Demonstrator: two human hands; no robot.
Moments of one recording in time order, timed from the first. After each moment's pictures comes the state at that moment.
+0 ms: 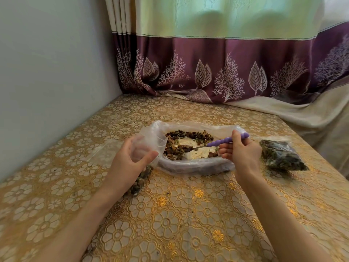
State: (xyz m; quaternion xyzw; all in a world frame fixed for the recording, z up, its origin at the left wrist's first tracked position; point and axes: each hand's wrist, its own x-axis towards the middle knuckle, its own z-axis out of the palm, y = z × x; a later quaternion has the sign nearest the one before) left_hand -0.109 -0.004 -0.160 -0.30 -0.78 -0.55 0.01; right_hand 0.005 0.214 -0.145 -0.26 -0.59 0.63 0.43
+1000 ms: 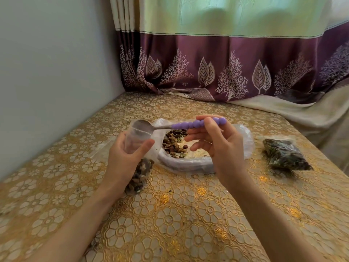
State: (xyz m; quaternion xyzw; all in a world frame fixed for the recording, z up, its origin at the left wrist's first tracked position) left_hand -0.106 -0.006 -0.154 -0.27 -0.69 -0.67 0.02; right_hand 0.006 0.148 -0.112 0.03 -0.60 0.71 0.38
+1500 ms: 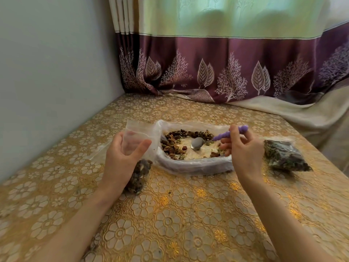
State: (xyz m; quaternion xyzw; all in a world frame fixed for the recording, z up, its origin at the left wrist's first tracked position) left_hand -0.108 -0.008 -0.154 -0.26 -0.71 -0.65 0.04; right_hand 0.003 0.206 -0.142 -0.20 -0.66 0.55 0.48
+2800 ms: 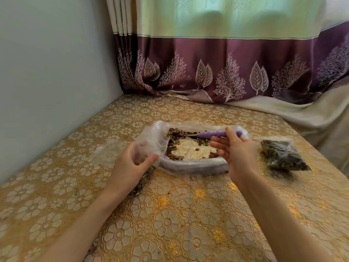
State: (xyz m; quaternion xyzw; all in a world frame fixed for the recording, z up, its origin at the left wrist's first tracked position) left_hand -0.116 -0.003 -0.172 -0.30 -0.79 -0.53 0.02; right_hand 0.009 0.186 -0.119 -0.23 -0.52 0.73 0.38
